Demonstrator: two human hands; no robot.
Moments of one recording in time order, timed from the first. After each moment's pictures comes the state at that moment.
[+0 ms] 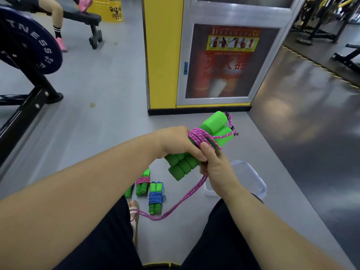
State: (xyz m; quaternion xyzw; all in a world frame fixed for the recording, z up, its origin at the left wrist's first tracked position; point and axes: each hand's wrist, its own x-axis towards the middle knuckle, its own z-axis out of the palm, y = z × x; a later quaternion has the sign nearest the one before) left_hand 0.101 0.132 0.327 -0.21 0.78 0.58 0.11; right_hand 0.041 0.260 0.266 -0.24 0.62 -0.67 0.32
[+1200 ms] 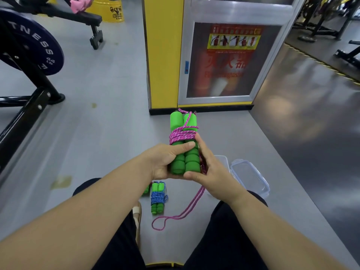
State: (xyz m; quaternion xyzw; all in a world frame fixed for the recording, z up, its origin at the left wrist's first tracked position) left_hand 0.126 0.140 0.291 -0.32 0.48 0.82 0.05; right_hand 0.043 0.275 0.262 -0.44 0.64 -0.52 0.36
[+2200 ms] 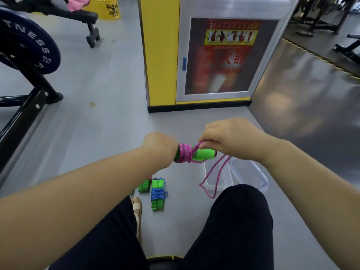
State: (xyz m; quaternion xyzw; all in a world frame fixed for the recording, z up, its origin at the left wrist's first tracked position) left_hand 0.118 0.142 0.309 -0.21 0.95 -0.12 0.21; right_hand -0.007 0.270 0.344 -0.75 0.64 -0.05 -0.14
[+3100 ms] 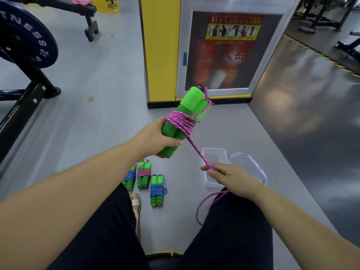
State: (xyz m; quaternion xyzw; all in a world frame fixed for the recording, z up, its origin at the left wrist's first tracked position) left_hand 0.138 0.115 0.298 -0.29 0.77 0.57 -0.06; right_hand 0.008 0.317 0.241 -0.40 0.79 -0.28 0.36
